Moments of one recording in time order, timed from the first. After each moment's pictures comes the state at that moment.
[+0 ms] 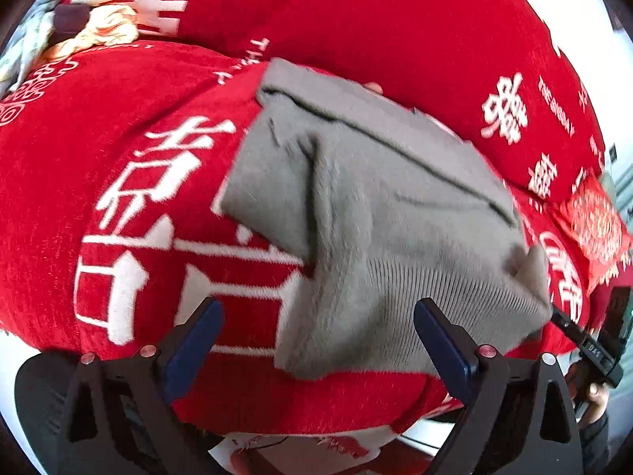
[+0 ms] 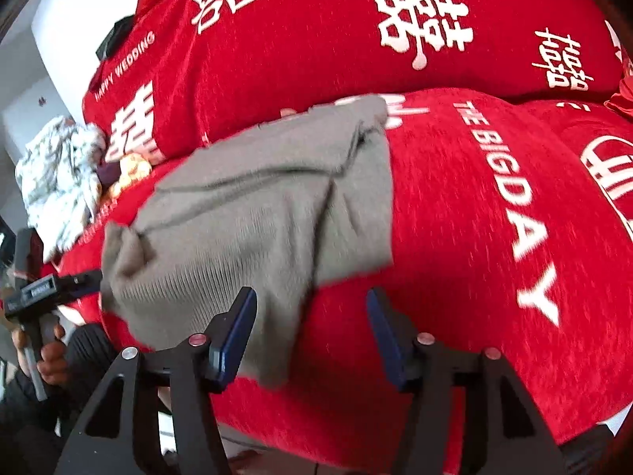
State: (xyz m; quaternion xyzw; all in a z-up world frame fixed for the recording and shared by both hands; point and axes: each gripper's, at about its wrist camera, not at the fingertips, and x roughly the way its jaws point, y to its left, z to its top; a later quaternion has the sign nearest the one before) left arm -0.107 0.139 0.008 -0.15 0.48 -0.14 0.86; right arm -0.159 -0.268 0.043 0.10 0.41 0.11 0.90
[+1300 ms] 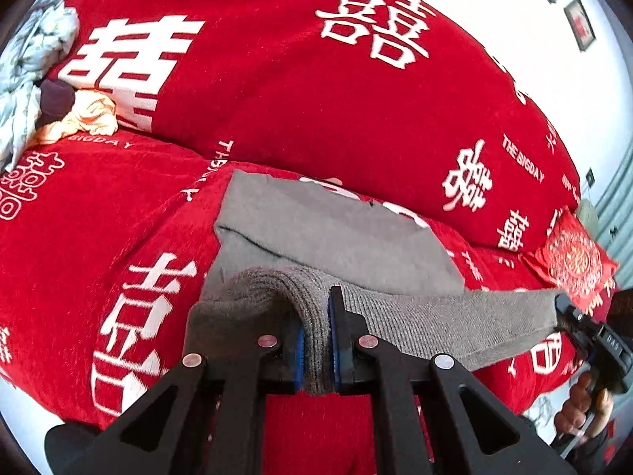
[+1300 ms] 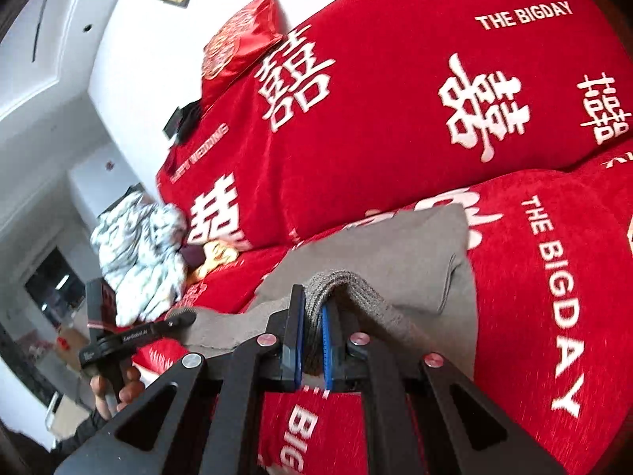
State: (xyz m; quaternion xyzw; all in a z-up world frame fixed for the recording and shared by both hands) left arm -0.074 0.134 0.113 -0.17 0.37 -0.15 0.90; right arm -0.125 -0.255 0.157 0.20 0.27 0.19 0.92
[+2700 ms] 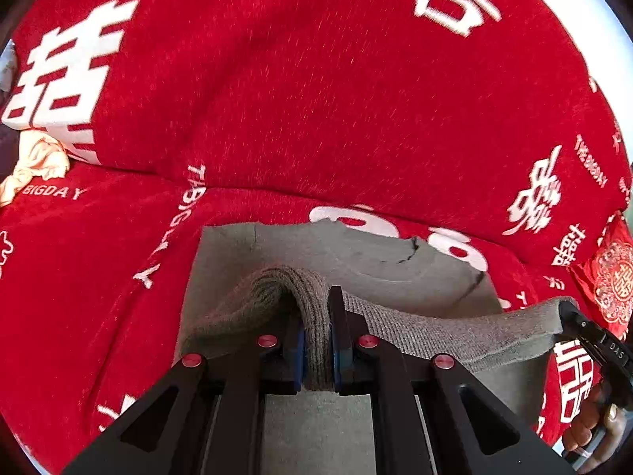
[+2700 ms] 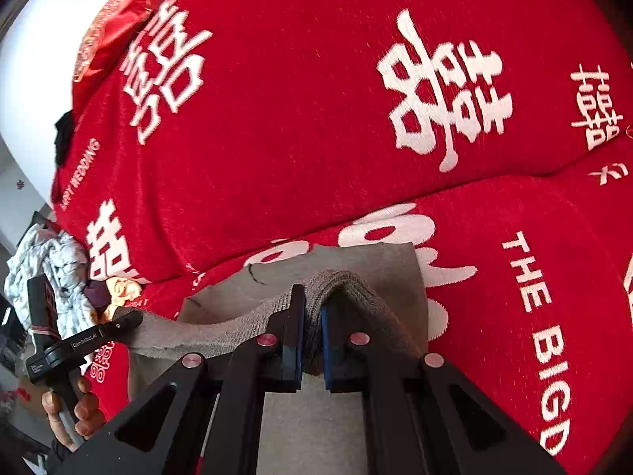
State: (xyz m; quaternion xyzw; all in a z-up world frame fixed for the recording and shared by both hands) left arm 0.138 0.082 0.108 -0.11 0.45 -0.11 0.88; right arm 0.072 -0.273 0.143 0.20 0.37 0.05 0.90
